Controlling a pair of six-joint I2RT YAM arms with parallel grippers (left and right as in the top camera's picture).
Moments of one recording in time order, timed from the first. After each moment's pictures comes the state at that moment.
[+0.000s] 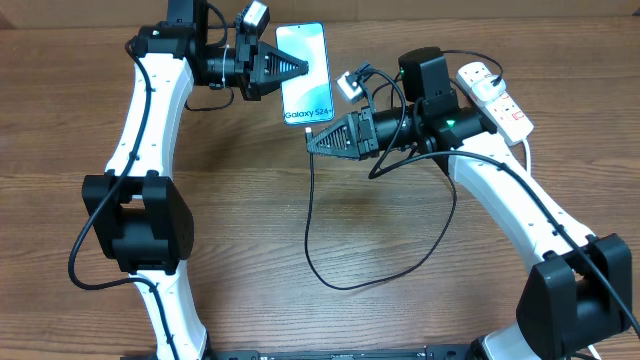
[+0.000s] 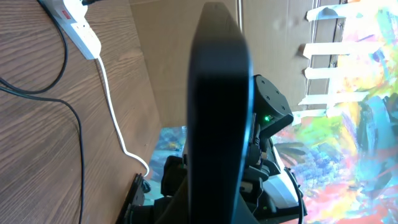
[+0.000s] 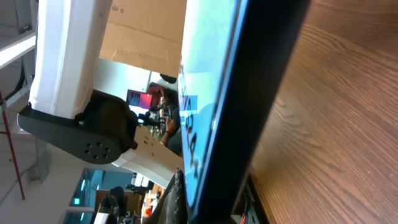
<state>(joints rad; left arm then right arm) -0.05 2.15 2.04 -1.12 1.53 -0.18 0.35 1.71 1.35 -0.37 -1.30 0.51</state>
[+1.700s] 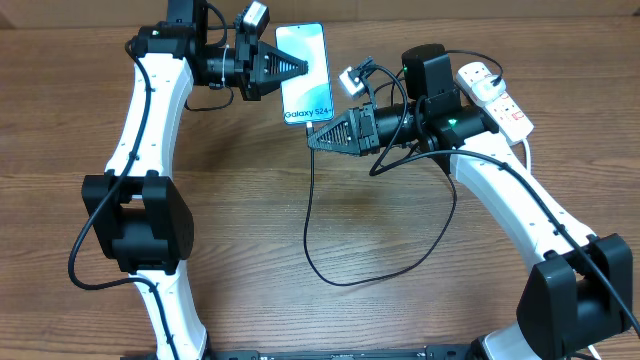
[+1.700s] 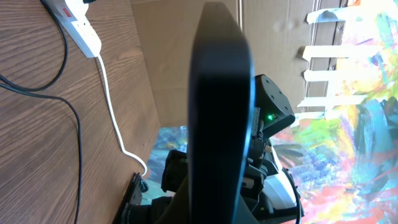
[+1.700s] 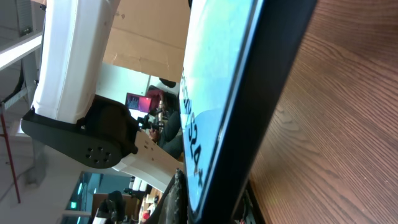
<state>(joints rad) -0.05 2.15 2.04 -1.12 1.53 -0.20 0.35 1.71 1.35 -0.33 -1.29 0.54</state>
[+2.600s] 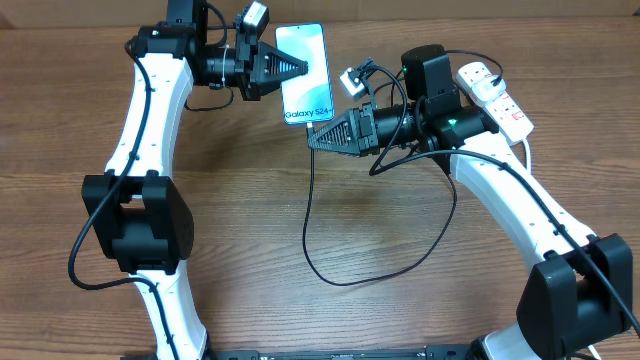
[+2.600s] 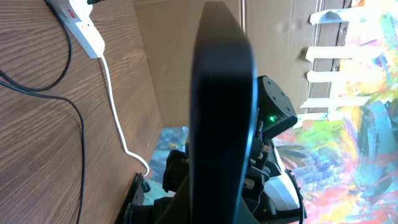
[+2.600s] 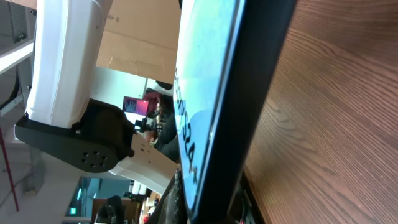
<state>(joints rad) -0.05 2.15 2.04 -1.12 1.52 -0.20 0.35 1.71 1.35 -0.34 -1.27 0.55</state>
